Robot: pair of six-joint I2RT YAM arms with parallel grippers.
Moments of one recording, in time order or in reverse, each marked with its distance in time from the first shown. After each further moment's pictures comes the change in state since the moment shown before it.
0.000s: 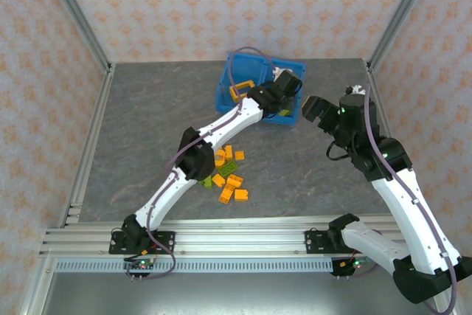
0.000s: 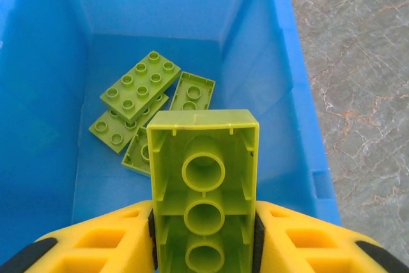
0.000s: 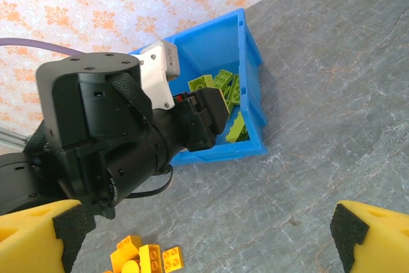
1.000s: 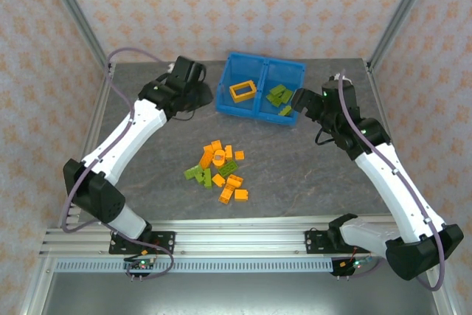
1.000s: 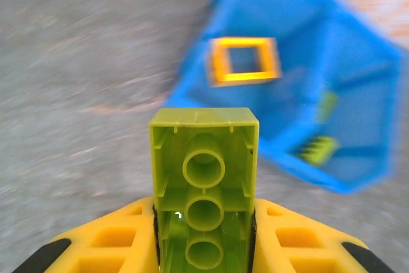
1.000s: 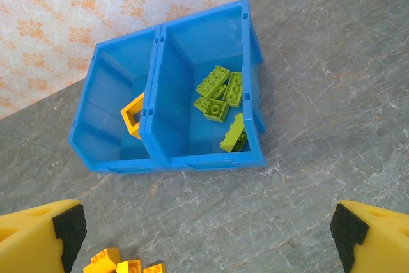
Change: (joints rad) left arm 0.291 -1.034 -0.982 -0.085 0.164 -0.253; right arm 0.000 0.185 0.030 0.089 0.003 -0.064
